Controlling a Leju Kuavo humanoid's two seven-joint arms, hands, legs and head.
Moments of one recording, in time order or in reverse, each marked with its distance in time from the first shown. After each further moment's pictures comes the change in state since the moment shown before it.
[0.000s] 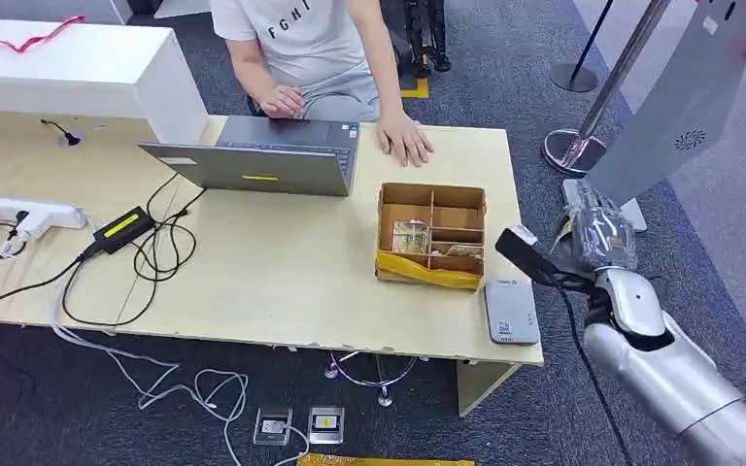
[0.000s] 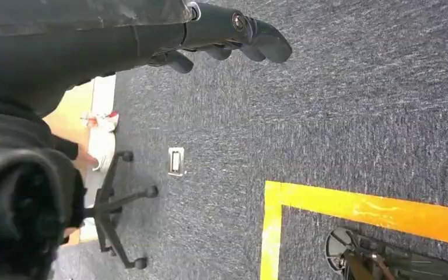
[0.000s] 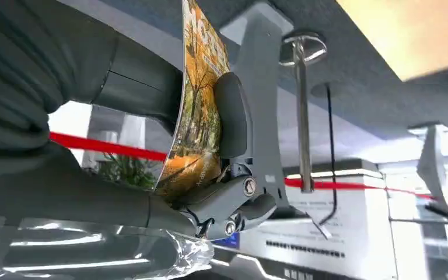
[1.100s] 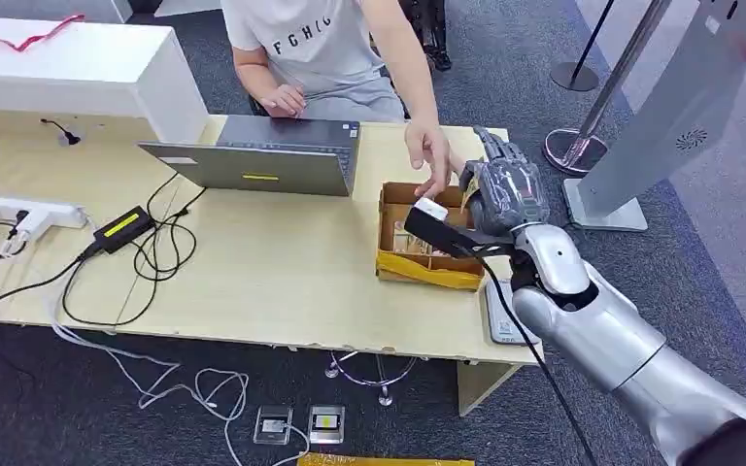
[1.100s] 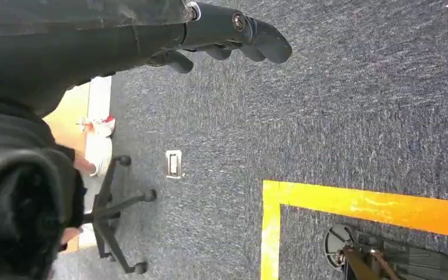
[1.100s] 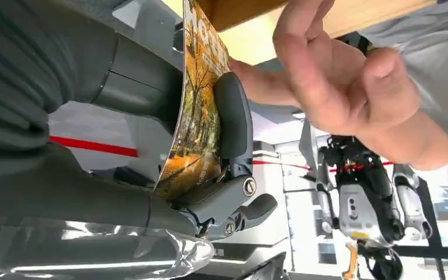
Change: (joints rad) left arm -0.003 -0.005 -0.003 0.000 -0.021 -0.005 -0.006; right arm -0.164 0.225 0.151 0.023 -0.018 -0.004 -0.080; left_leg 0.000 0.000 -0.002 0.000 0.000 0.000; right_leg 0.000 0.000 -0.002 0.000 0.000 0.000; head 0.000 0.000
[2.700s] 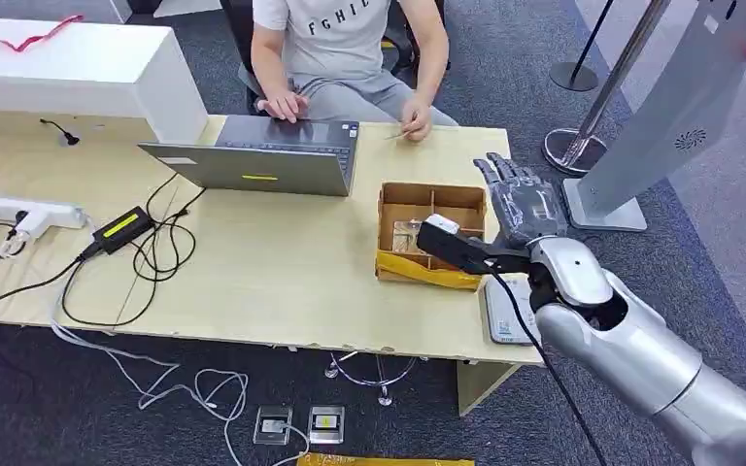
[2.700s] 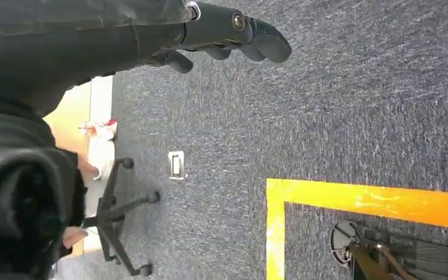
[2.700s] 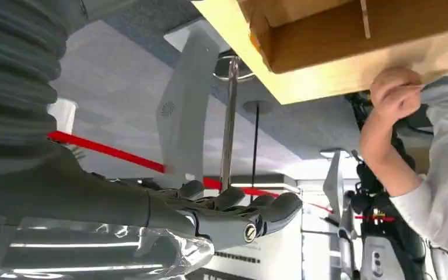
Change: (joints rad) left arm 0.001 -0.004 -0.002 0.000 -0.021 -0.018 0.009; right arm 0.033 -0.134 0.003 -0.254 -0.061 0.253 0.174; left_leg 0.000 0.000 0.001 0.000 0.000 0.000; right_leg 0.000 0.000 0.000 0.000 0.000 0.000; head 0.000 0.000
